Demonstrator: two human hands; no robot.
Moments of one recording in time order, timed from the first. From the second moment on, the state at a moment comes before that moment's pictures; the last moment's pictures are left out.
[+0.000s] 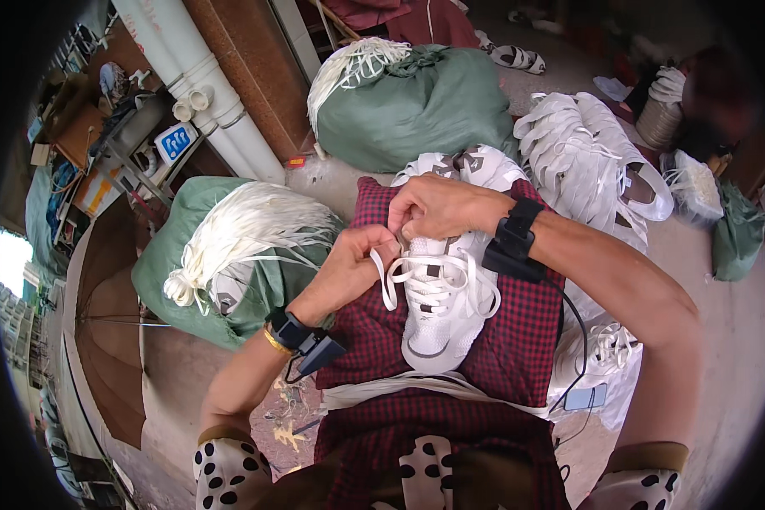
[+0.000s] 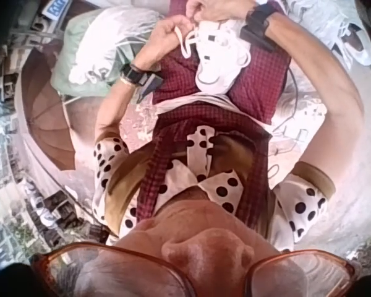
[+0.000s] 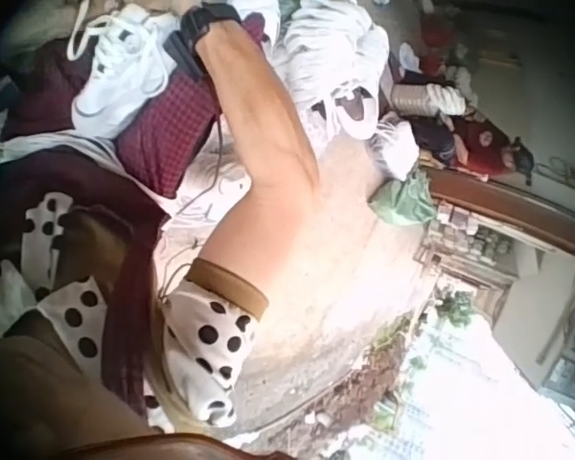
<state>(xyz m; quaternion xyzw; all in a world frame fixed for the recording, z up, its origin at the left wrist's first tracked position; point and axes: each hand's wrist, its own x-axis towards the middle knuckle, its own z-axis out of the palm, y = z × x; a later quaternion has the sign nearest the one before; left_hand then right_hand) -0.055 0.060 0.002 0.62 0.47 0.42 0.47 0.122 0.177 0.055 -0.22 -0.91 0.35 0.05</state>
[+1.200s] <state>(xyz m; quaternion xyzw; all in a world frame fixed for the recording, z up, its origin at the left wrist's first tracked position) -0.051 0.063 0.001 0.86 0.41 0.29 -0.08 0.135 0.152 0.033 -0.24 -0.88 0.33 0.23</state>
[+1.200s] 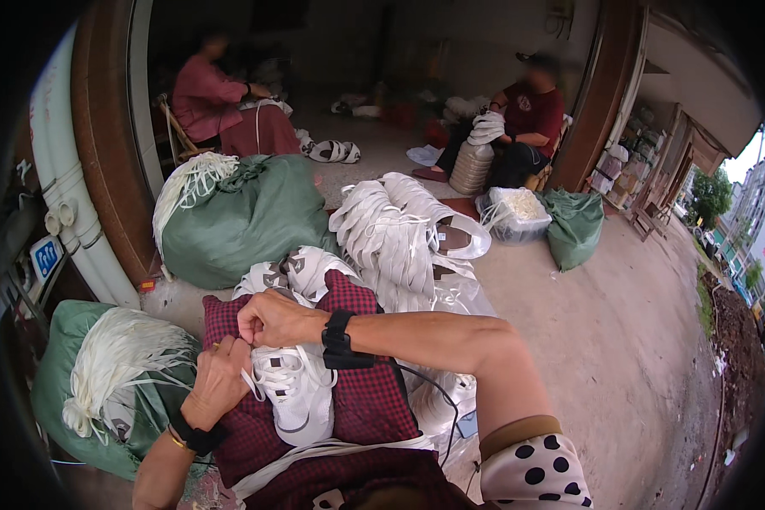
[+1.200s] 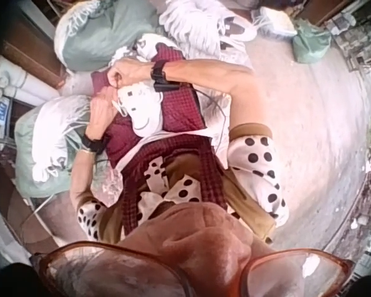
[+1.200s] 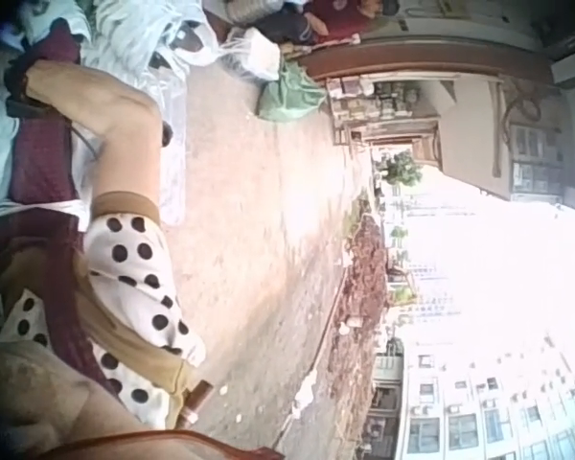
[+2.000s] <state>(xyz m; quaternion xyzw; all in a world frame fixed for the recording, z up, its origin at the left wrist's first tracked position) -0.061 0.055 -0.014 0.84 0.43 0.31 -0.08 0.129 0.142 0.026 -0.22 -0.89 0.32 0.26</state>
